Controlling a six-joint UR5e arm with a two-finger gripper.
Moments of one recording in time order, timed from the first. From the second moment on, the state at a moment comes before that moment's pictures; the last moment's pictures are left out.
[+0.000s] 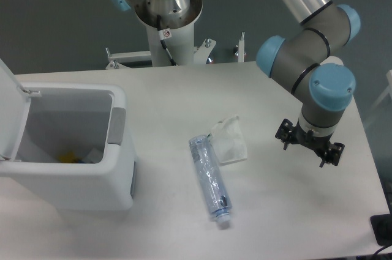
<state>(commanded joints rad) 2.66 -2.12 -1.44 -1.06 1.61 1.25</state>
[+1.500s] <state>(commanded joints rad) 2.55 -1.95 -1.83 -0.97 1.50 1.13</state>
